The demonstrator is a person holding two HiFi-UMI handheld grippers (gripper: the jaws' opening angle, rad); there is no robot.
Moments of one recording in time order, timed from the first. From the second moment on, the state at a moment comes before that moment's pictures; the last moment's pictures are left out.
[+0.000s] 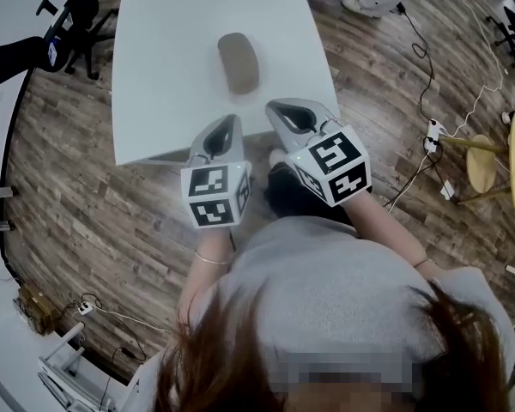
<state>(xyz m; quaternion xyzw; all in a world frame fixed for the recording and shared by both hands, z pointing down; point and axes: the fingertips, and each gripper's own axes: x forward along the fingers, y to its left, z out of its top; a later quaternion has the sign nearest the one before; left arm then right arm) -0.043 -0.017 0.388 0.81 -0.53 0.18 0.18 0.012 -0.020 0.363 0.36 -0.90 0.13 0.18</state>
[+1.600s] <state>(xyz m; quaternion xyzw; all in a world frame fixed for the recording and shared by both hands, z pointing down) -0.062 -0.189 0.427 0.78 -0.48 0.18 0.36 -0.016 -0.210 0.378 0.32 -0.91 0.15 0.21</state>
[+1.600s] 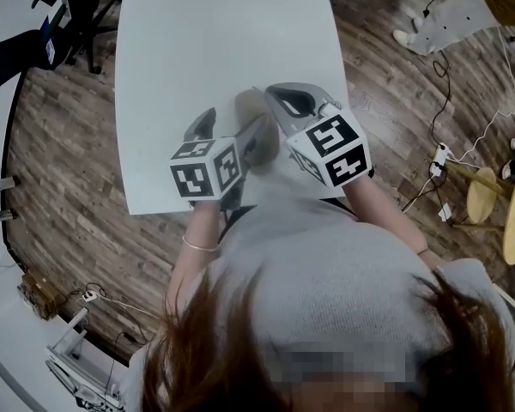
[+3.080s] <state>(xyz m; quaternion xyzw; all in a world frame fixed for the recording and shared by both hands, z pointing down) 0.035 -0.185 0.507 0.79 -0.33 0.40 0.32 0.046 -0.223 0.389 0.39 -0.88 0.19 0.20</state>
